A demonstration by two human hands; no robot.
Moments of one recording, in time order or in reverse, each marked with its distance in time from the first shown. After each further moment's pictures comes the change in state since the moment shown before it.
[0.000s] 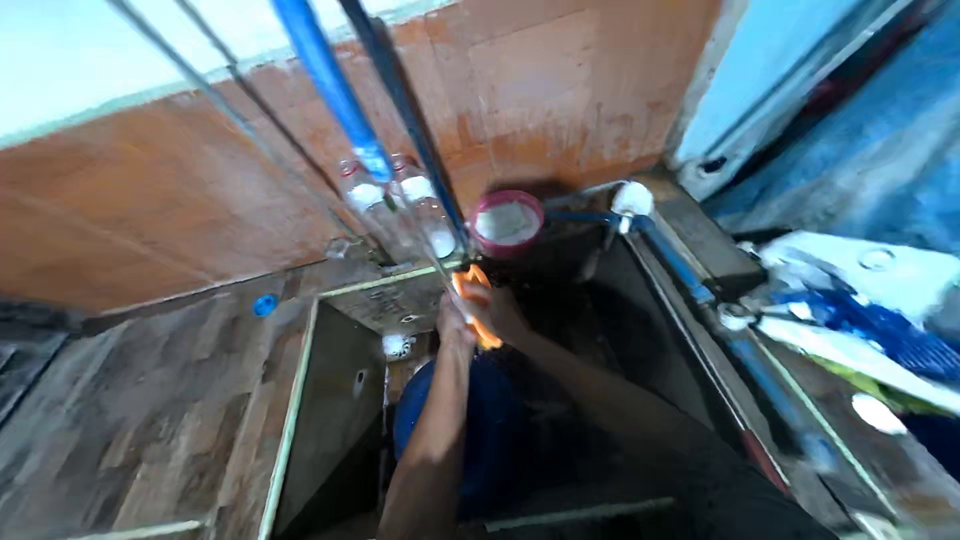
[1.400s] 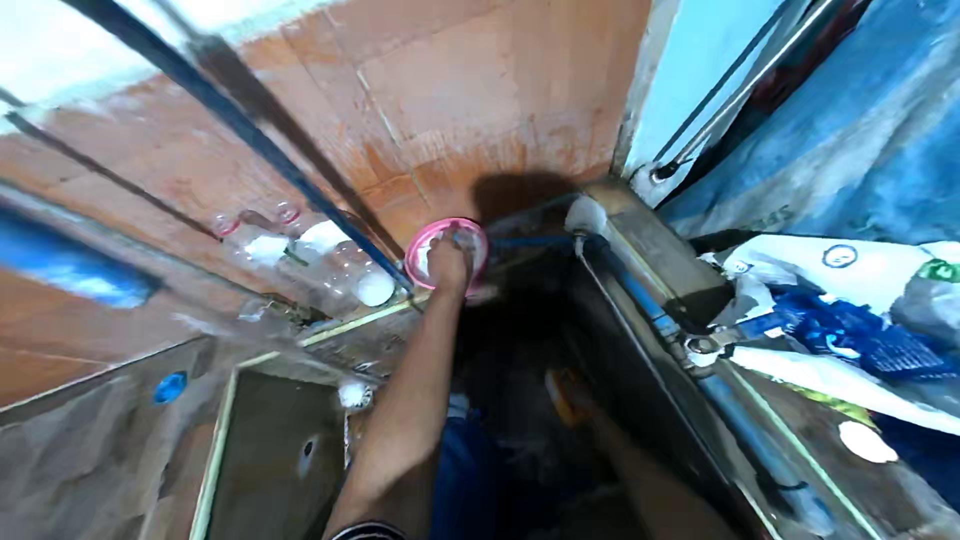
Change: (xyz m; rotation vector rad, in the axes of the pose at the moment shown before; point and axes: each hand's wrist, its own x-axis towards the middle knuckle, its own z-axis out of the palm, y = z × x) left_hand 0.083 0.022 0.179 1.500 -0.176 0.526; right_hand -0.075 0.263 -0.071 0.304 0.224 0.741
